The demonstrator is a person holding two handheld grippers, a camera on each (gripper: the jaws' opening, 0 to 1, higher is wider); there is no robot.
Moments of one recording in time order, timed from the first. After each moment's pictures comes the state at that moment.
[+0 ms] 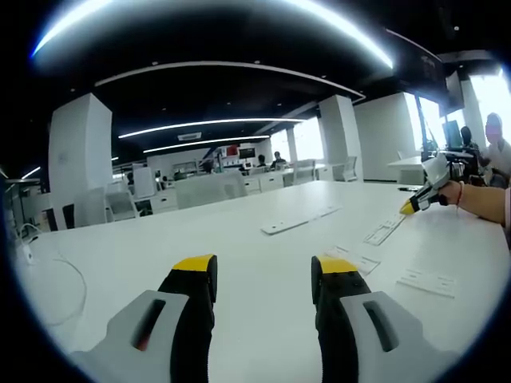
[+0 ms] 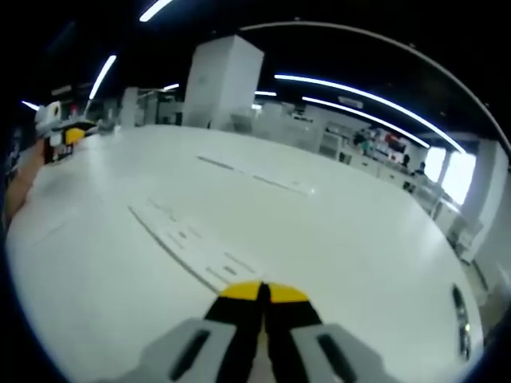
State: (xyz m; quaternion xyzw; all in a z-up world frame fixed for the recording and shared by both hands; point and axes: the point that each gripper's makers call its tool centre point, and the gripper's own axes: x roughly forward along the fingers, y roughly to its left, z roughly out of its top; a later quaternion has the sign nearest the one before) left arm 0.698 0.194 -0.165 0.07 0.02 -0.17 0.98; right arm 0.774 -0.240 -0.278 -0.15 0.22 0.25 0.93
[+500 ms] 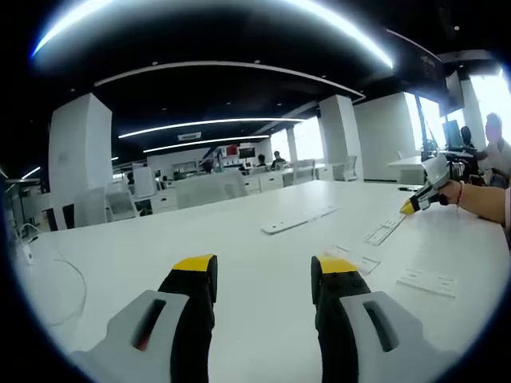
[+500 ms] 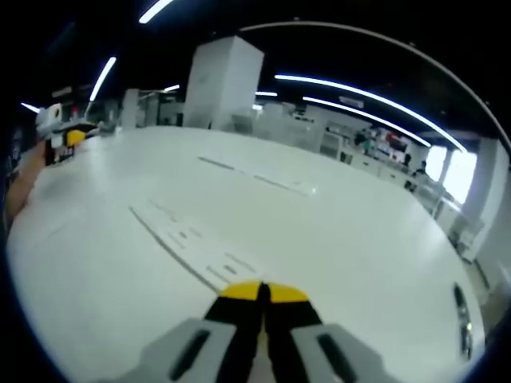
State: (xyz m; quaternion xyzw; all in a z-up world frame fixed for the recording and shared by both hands) left arm 0.699 0.194 -0.165 0.07 0.02 -0.17 0.98; right arm 0.776 -0.241 -0.278 -0.15 0.22 0.26 0.93
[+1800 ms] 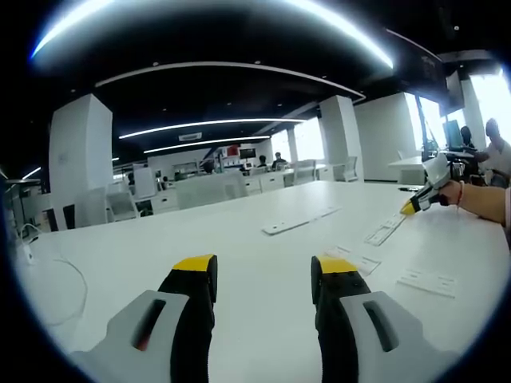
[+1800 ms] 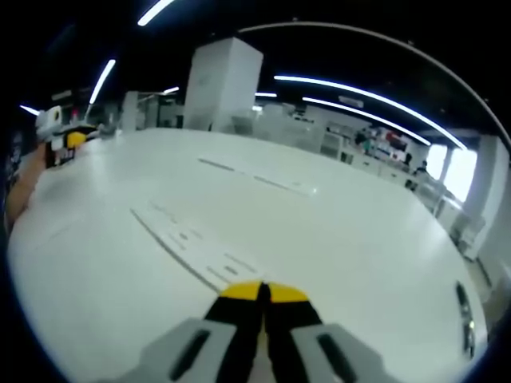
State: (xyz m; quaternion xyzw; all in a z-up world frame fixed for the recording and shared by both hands) left arm 0.697 0.195 -0.166 0.07 0.02 -0.17 0.98; right arm 0.773 -0.237 -0.278 -0.14 0.22 0.26 0.93
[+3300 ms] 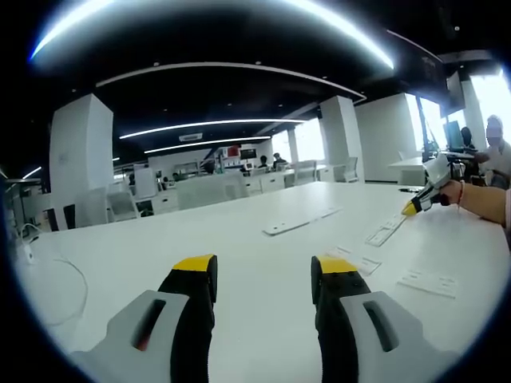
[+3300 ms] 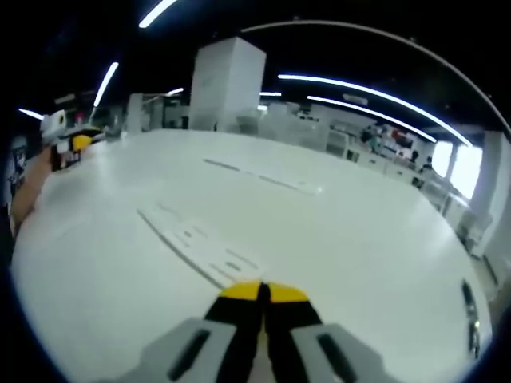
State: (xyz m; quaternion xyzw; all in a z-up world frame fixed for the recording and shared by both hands) left arm 0.697 0.196 -0.165 0.06 0.02 -0.17 0.98; right arm 0.768 -0.237 -0.278 -0.13 0.23 0.28 0.92
